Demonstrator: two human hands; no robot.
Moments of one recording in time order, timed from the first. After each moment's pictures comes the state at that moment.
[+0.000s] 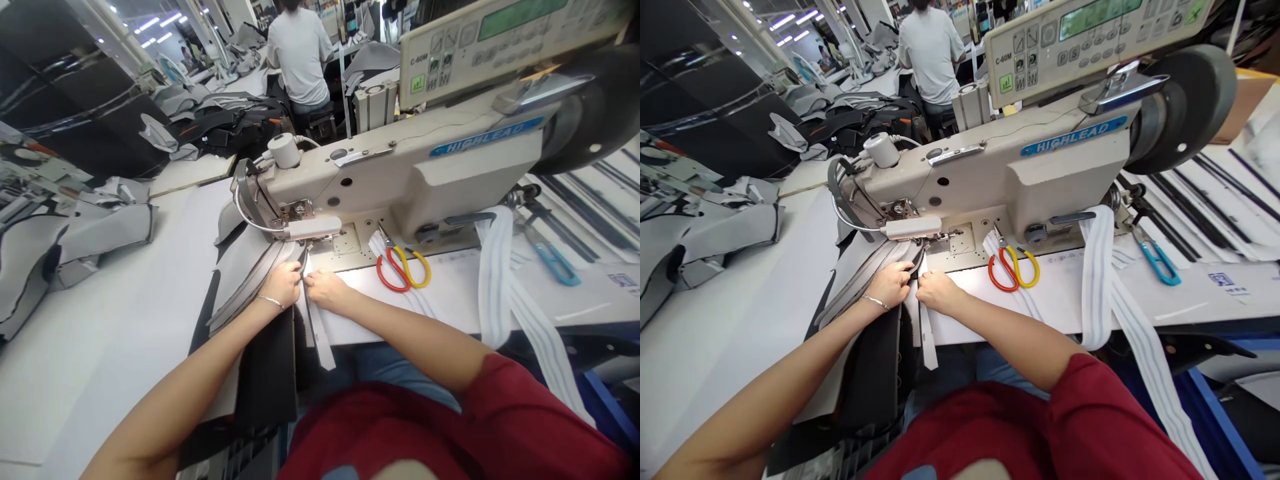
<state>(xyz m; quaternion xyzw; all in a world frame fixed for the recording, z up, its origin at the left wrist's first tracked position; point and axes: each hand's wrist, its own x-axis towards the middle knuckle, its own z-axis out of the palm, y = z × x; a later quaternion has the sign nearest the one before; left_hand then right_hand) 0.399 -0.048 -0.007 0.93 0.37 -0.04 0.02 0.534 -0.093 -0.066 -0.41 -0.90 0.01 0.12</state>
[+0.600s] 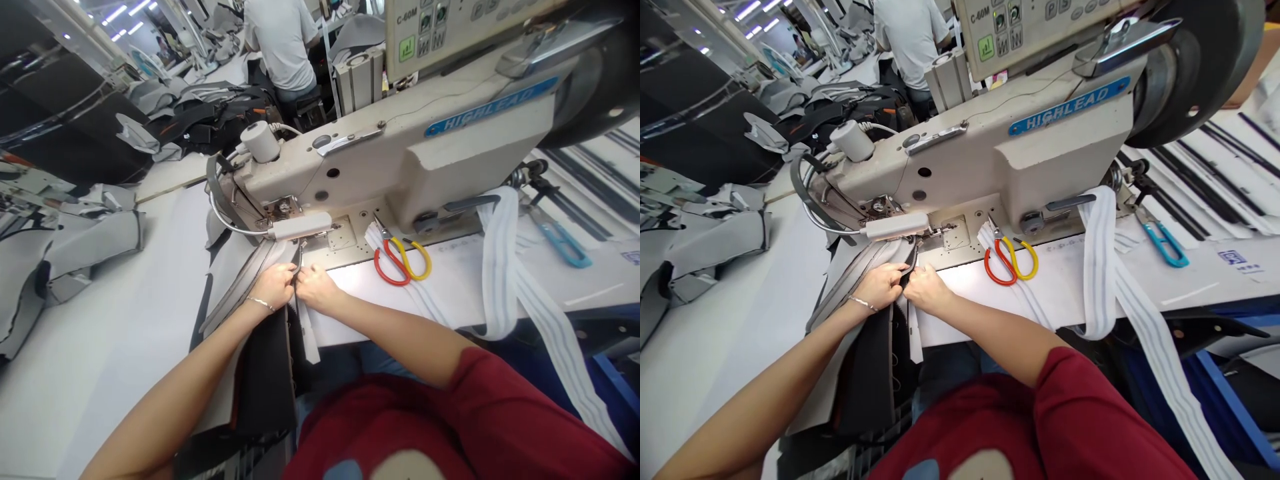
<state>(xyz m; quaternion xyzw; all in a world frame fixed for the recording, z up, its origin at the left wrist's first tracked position) 0.396 -0.040 -0.005 0.93 0.36 -0.05 0.05 0.513 -0.090 -0.072 -0.49 -0.85 0.03 0.18</state>
